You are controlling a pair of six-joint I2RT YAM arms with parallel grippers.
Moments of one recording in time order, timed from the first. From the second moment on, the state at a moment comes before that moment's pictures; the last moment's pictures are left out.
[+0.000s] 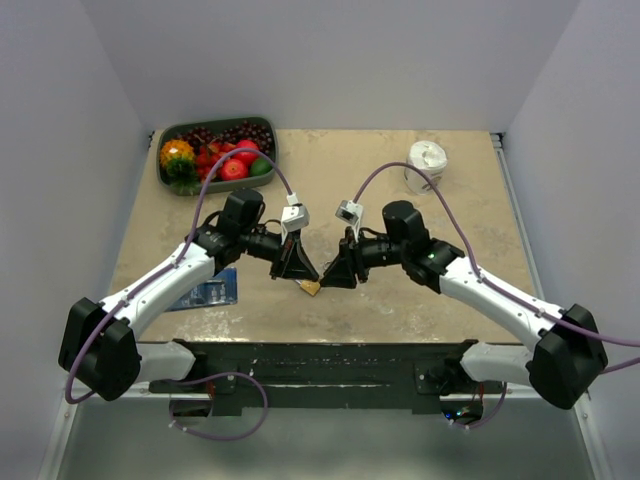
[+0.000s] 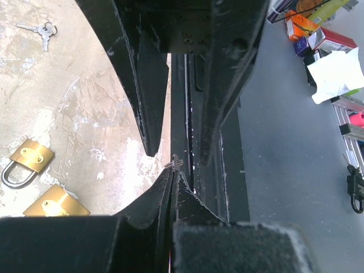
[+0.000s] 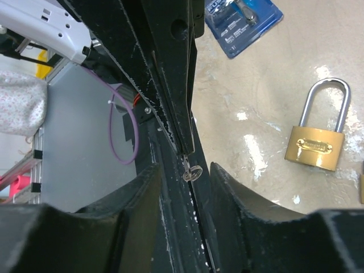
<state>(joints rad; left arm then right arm) -0.53 1.28 0.91 -0.31 1.10 0.14 0.68 1.20 0.84 -0.11 -0.78 0.29</state>
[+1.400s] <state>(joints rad) -0.57 1.19 0.67 0.16 0.46 -0.37 0.22 1.14 0.71 -0.01 -0.58 0.41</state>
